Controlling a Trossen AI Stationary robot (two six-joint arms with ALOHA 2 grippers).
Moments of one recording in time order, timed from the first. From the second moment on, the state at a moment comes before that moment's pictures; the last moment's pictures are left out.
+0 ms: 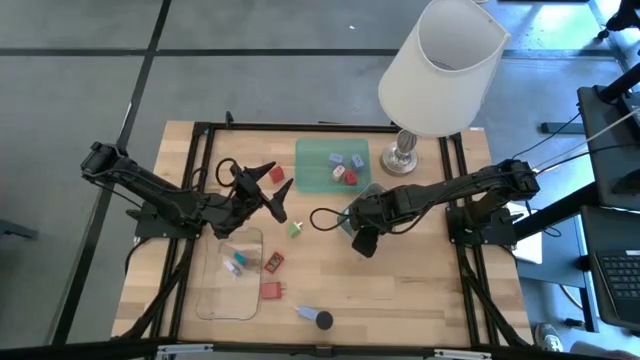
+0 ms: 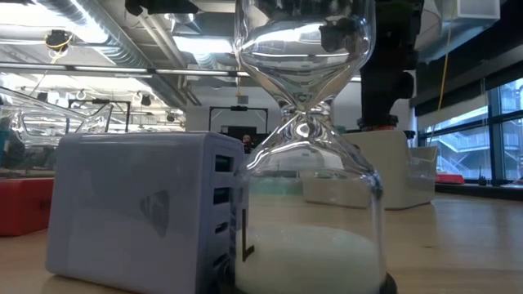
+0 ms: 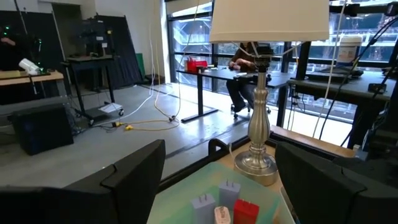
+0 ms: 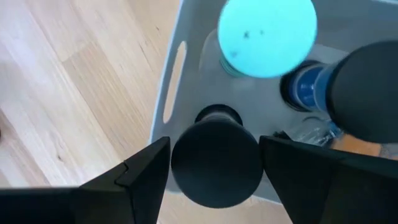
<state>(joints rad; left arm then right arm) -0.36 1.18 0.73 0.47 -1.21 -0.01 0.19 1.63 1.20 -0.89 0.04 0.70</state>
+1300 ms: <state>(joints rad) -0.50 1.18 0.73 0.47 -1.14 -0.10 0.55 1.63 1.41 -0.62 0.09 0.25</state>
